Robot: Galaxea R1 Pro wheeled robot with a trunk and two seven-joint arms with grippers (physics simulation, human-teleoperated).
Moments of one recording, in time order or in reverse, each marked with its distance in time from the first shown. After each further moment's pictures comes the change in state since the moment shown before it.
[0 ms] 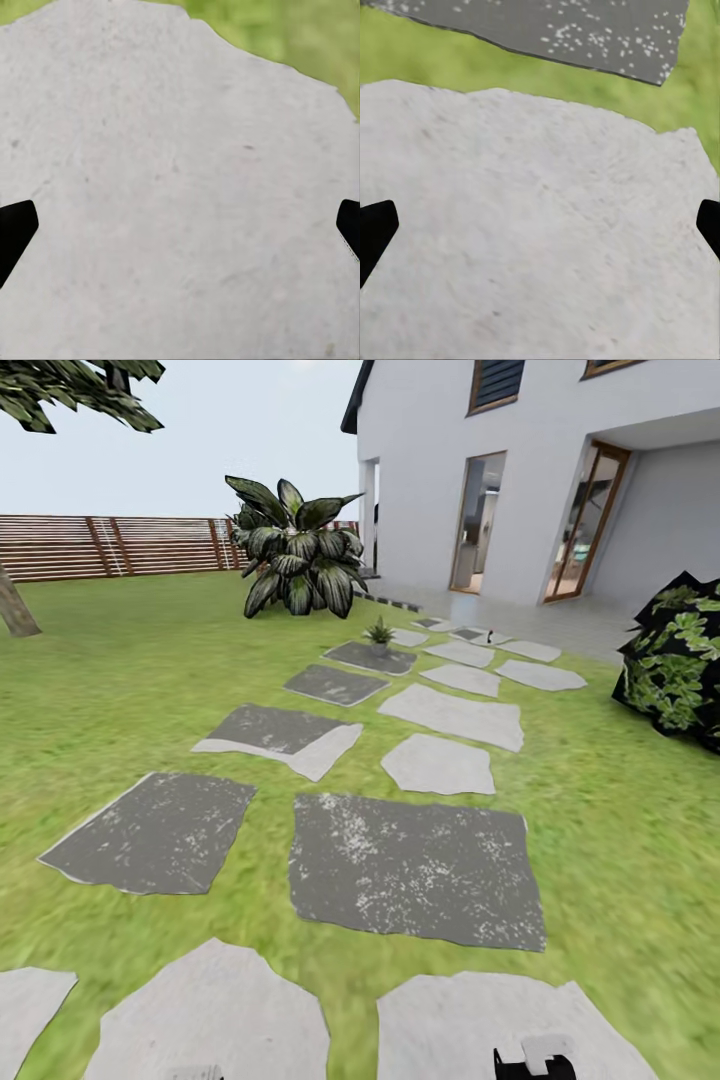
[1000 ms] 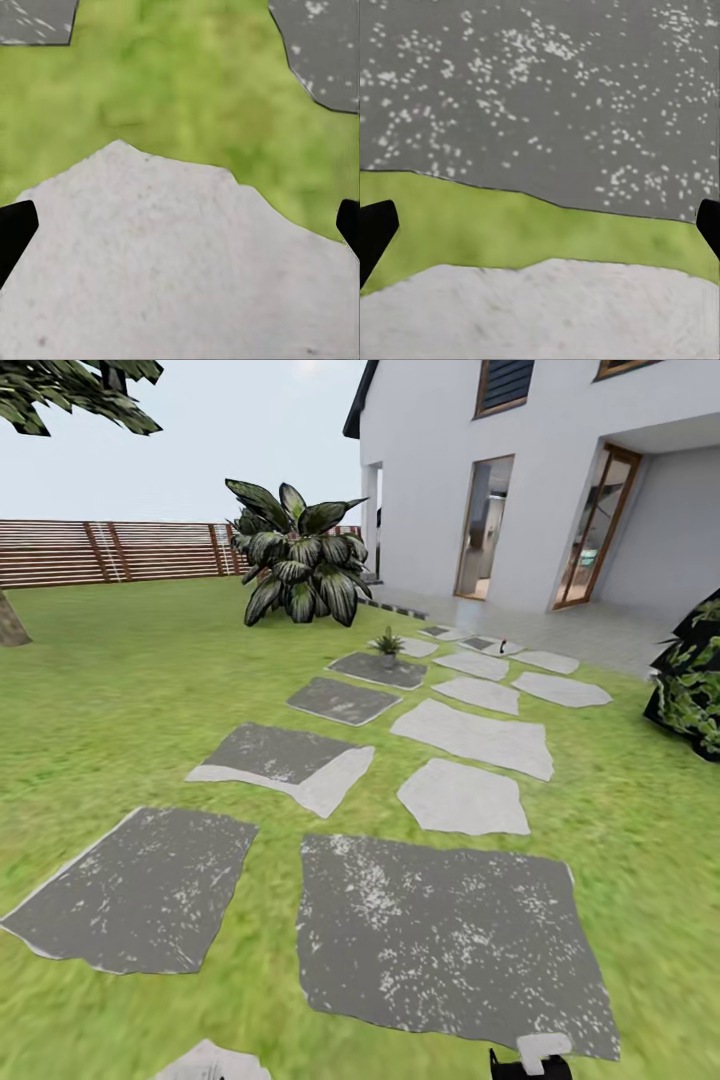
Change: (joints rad) left arm 0.000 -0.001 0.000 0.000 0.000 0.000 0.000; right arm 0.000 0.009 0.002 0.000 0.000 0.000 0.002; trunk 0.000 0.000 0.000
